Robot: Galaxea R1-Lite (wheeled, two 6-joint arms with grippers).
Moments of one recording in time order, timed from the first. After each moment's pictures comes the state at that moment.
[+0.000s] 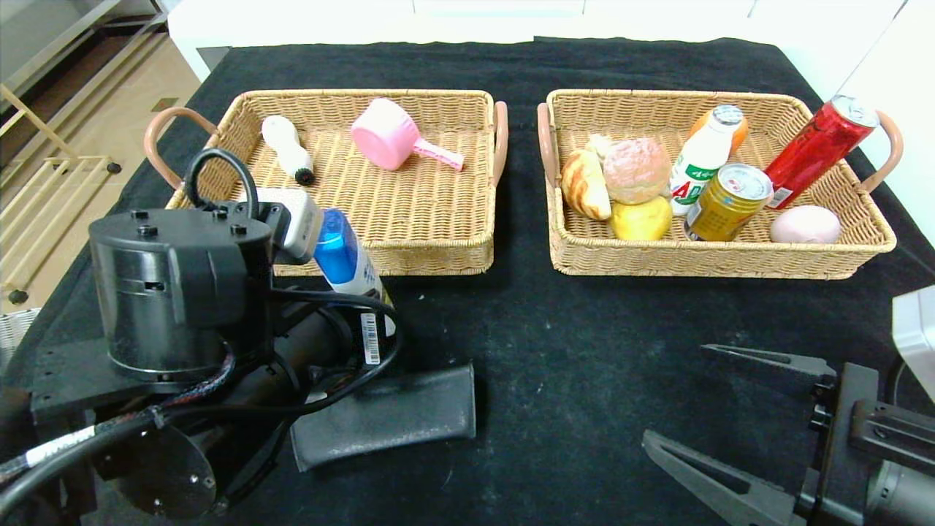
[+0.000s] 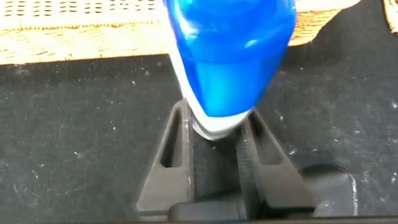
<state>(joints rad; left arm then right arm) -0.74 1.49 -0.81 -0.41 0.68 -0.18 0.78 1.22 -0.48 -0.62 0.03 -0.05</state>
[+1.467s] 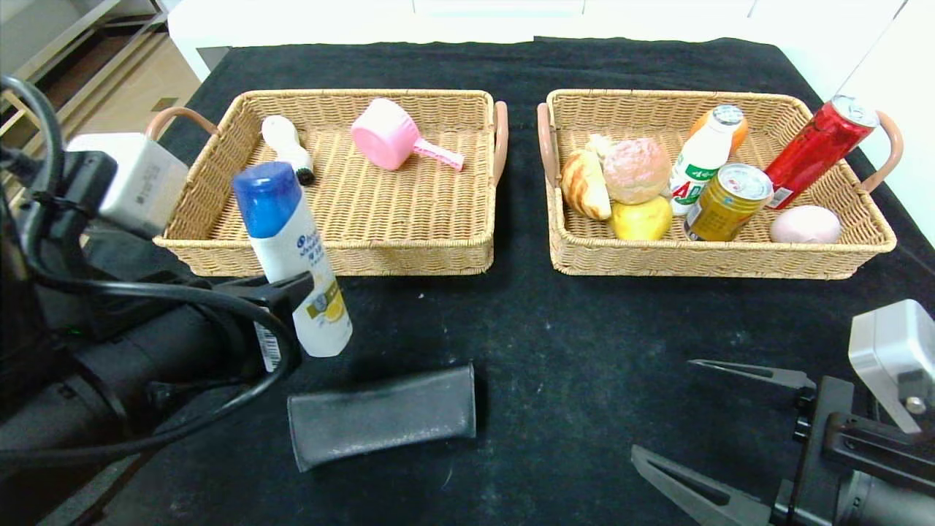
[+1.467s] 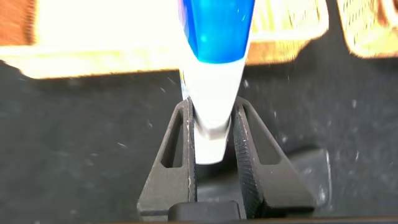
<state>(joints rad) -0.76 1.25 -0.81 -0.26 0.66 -0.14 0.78 1.26 -0.46 -0.61 0.03 -0.05</state>
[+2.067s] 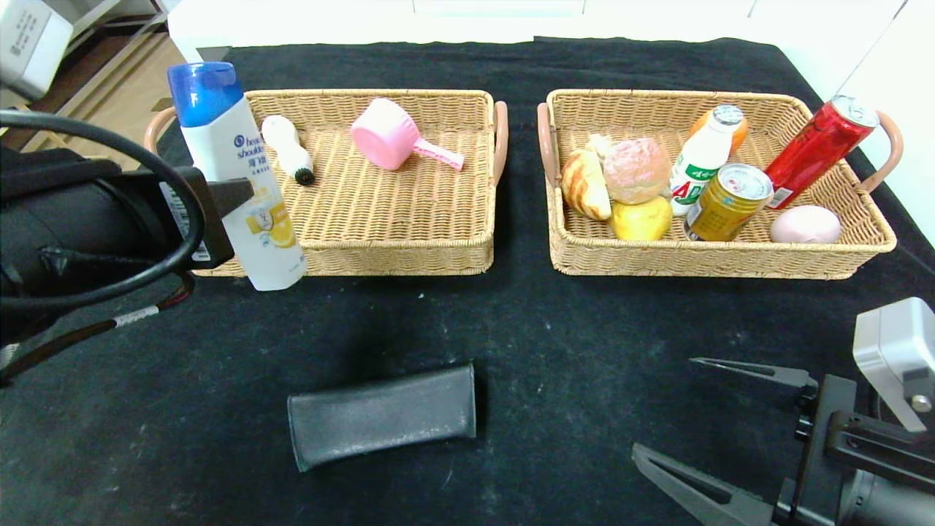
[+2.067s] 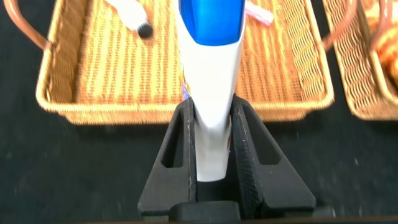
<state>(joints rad) -0.58 1.25 -1.01 -0.19 0.53 -0.10 0.78 1.25 -0.46 -0.62 0.03 -0.05</state>
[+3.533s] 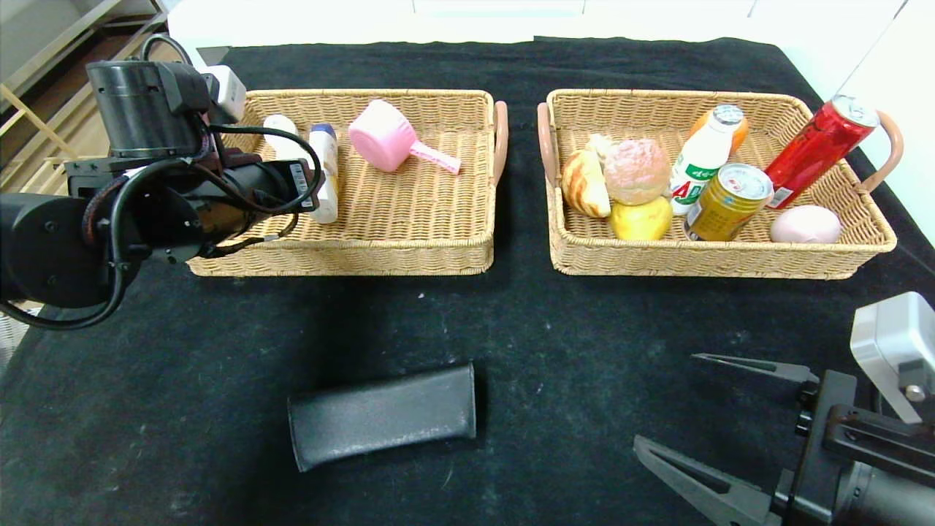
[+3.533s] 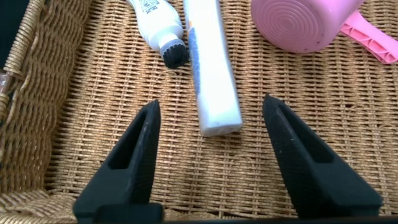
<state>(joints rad) -0.24 1.73 -1.29 -0.35 0.33 -0.10 0.76 1.26 -0.47 -0.62 0.03 -0.05</state>
